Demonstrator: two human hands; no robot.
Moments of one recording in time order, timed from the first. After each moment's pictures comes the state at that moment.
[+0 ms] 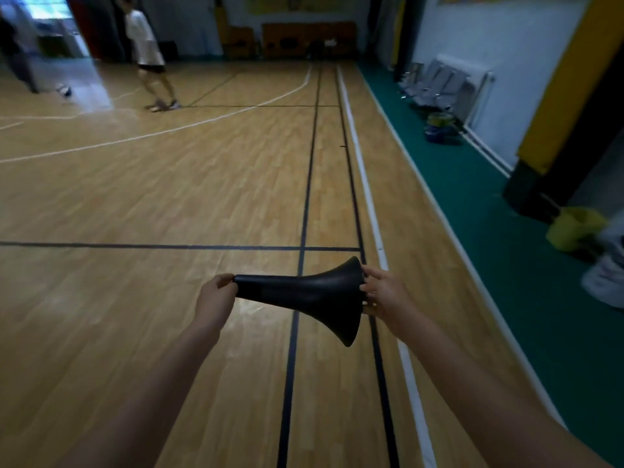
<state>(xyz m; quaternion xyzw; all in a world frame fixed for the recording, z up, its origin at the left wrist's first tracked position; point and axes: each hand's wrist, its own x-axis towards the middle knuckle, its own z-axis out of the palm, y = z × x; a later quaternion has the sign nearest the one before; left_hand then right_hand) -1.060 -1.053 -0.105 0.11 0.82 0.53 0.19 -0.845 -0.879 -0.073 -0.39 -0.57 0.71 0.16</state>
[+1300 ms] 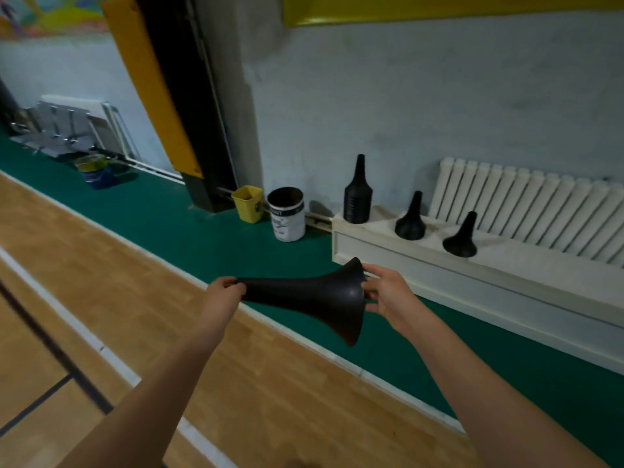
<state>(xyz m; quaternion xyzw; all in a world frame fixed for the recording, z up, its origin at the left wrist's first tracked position) -0.500 -0.592 -0.079 0.51 0.65 0.32 0.47 -0.245 -0.682 -0.072 -0.61 -0.29 0.52 0.53</state>
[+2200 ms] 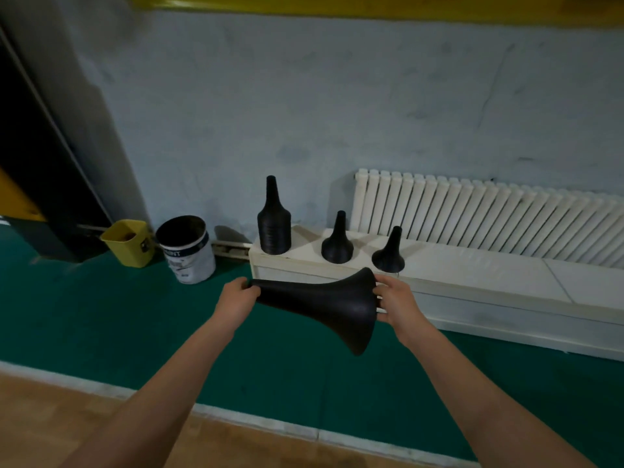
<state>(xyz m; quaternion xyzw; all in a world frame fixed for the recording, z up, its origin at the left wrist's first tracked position) -0.246 -0.309 -0.113 0.65 0.53 0.15 0.53 -0.058 -0.494 -0.094 -0.70 -0.12 0.36 0.61</state>
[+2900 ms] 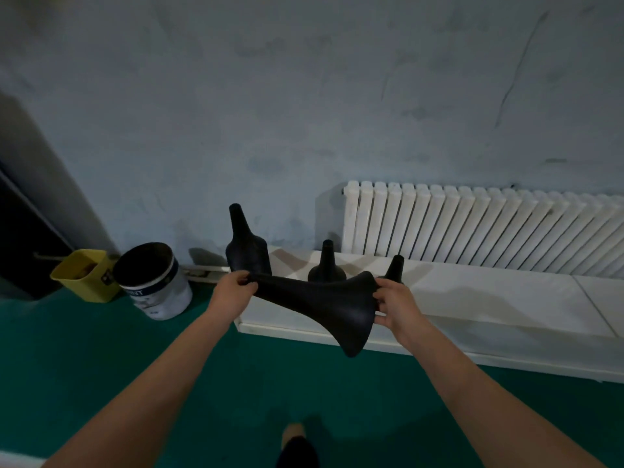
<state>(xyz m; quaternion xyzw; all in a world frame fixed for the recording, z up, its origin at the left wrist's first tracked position) 0.001 -0.125 -0.124 0.72 0.51 0.15 0.45 0.185 -0.331 -0.122 -0.68 -0.04 0.39 0.63</state>
